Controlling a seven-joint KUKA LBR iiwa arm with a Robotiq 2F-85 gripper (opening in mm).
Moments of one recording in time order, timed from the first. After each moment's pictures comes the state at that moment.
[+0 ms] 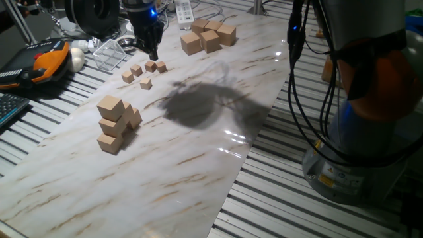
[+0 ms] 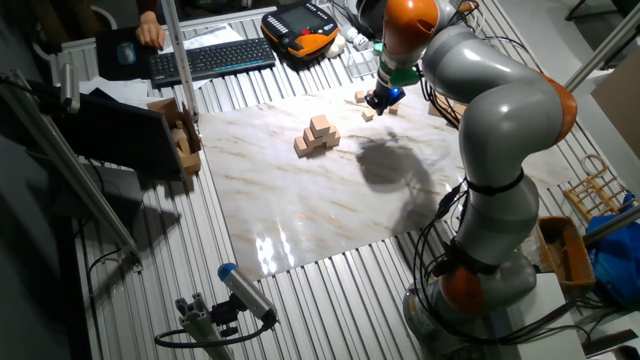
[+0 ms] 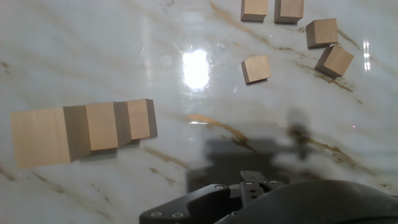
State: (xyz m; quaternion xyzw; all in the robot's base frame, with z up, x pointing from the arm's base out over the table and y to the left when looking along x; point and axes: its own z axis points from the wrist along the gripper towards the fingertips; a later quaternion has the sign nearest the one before) arm 0.596 -0.013 0.203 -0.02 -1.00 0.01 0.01
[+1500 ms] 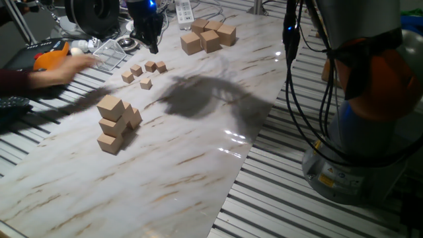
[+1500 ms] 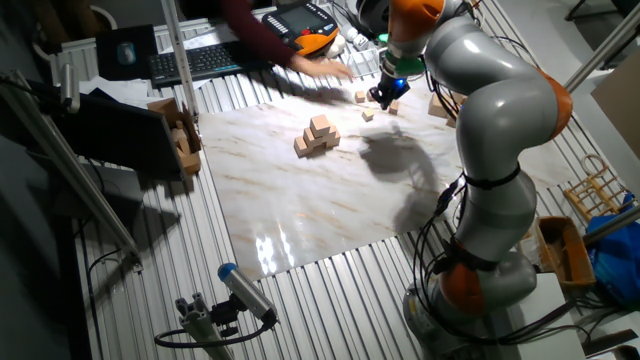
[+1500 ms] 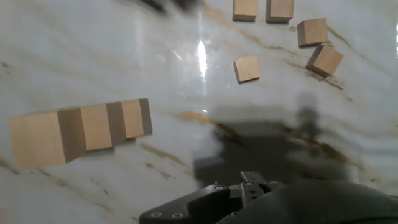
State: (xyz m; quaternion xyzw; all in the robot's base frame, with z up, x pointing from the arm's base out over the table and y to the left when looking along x) arm 0.604 -0.014 0.218 -0.02 -1.00 0.00 0.04
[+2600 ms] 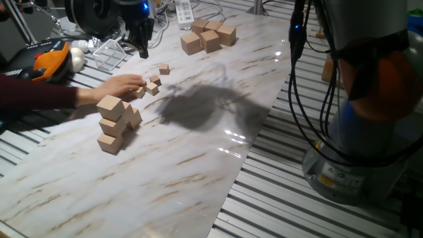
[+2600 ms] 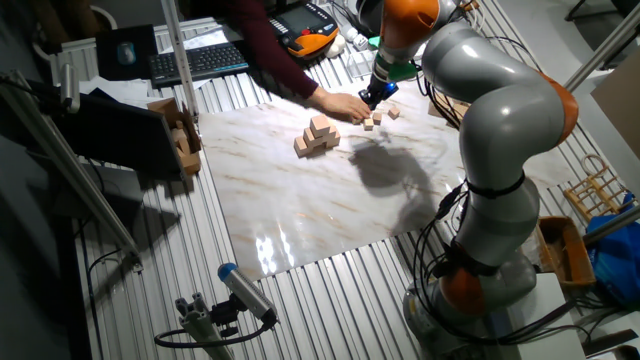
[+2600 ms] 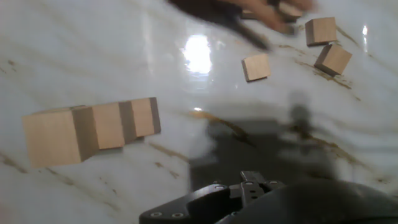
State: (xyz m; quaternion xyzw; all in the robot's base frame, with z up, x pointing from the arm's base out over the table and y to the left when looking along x) arm 0.604 0.016 0.226 0.01 -1.00 -0.03 -0.01
